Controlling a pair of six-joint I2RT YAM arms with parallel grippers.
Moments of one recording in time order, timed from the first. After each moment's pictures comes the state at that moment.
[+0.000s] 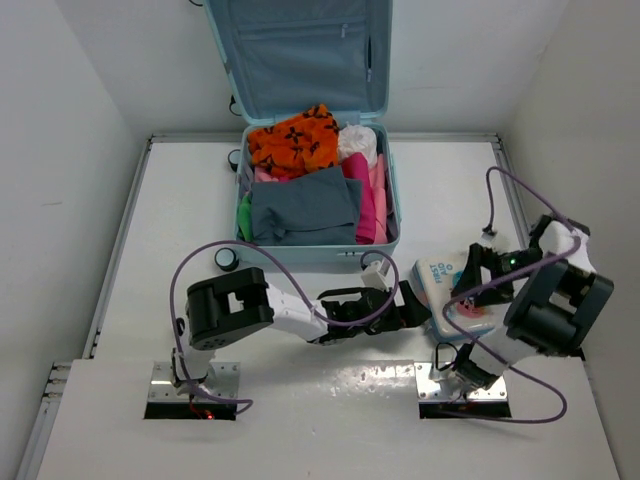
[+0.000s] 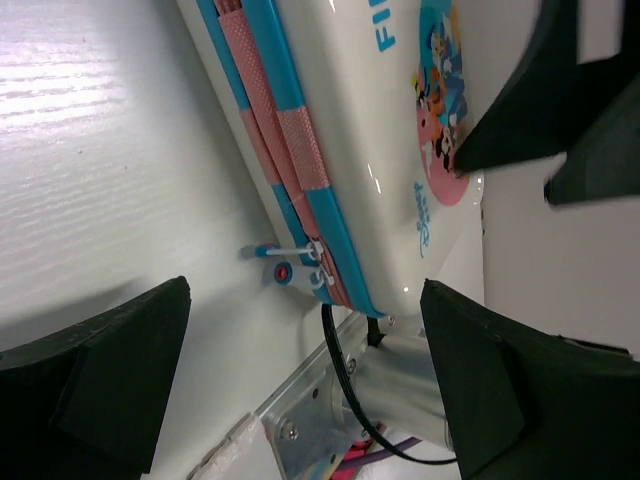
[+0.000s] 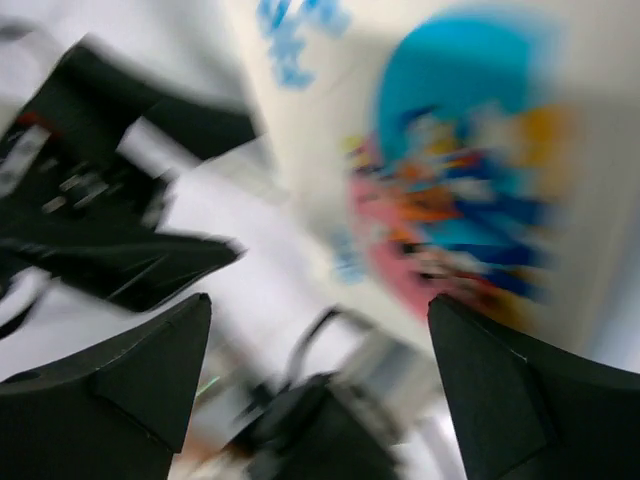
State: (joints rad) left arm -1.30 1.94 0.98 0.56 -0.26 -1.23; right arm -0.60 1.61 0.94 -1.39 -0.62 -0.65
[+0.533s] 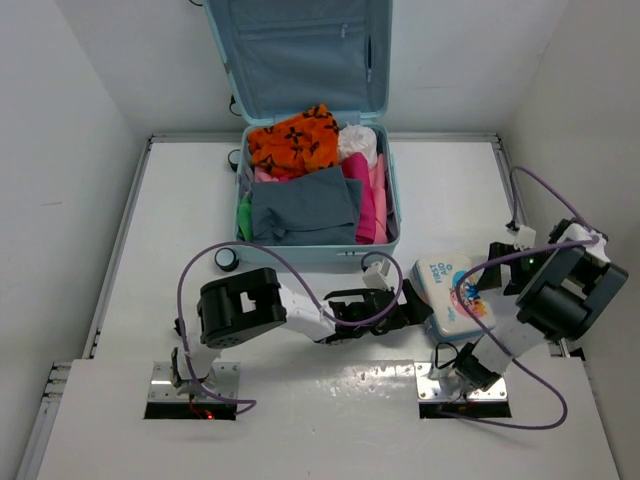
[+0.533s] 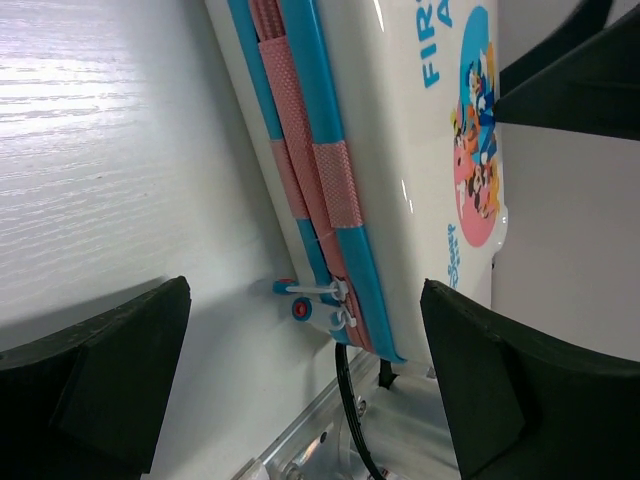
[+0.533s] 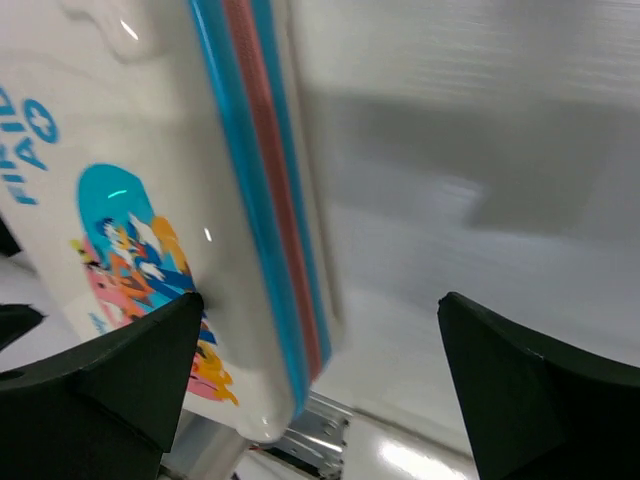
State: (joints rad) left arm -1.30 2.02 1.04 0.56 -0.32 -1.28; right arm -0.74 1.64 1.00 -1.03 -0.47 -0.76
